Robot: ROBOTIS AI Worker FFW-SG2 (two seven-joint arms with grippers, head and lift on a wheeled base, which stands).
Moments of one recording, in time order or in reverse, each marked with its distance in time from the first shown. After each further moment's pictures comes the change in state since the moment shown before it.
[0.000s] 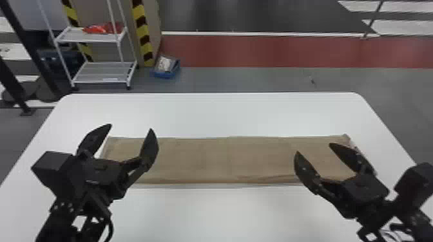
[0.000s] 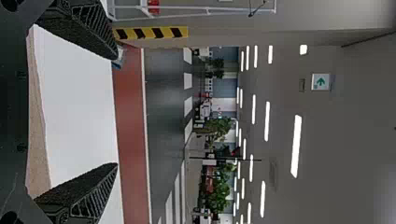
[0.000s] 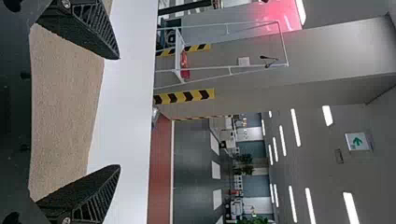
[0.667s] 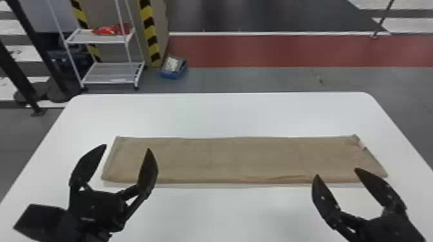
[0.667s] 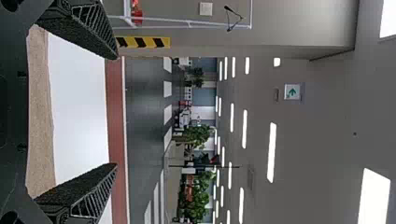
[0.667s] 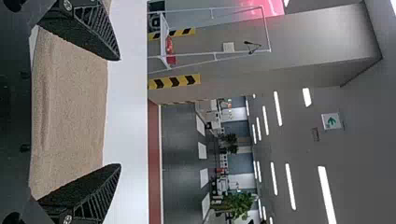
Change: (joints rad) left arm 0.197 0.016 -0.010 0.016 -0.060 -0.306 0.055; right arm 0.273 0.008 0.040 -0.087 -0.012 -0.252 -0.140
